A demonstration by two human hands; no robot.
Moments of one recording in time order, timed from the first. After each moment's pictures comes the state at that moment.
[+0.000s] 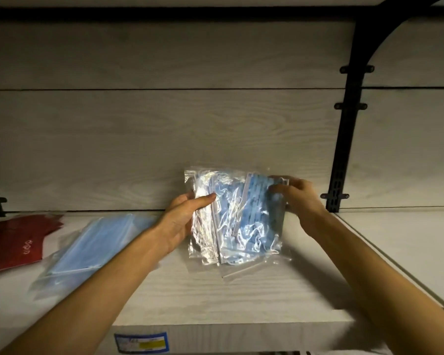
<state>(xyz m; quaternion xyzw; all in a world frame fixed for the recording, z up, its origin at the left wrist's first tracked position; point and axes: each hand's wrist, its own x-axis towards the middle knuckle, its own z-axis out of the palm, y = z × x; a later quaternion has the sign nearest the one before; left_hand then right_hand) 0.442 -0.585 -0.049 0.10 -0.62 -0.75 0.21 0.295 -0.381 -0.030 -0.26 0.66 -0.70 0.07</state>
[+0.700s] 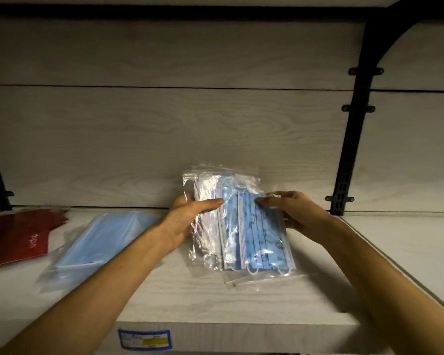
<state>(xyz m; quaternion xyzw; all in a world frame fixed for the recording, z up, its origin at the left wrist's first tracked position) 0.443 -0.591 -0.053 0.11 -0.64 -0.73 0.21 0.293 -0.380 -0.041 -0.33 0.68 -0.61 0.23</state>
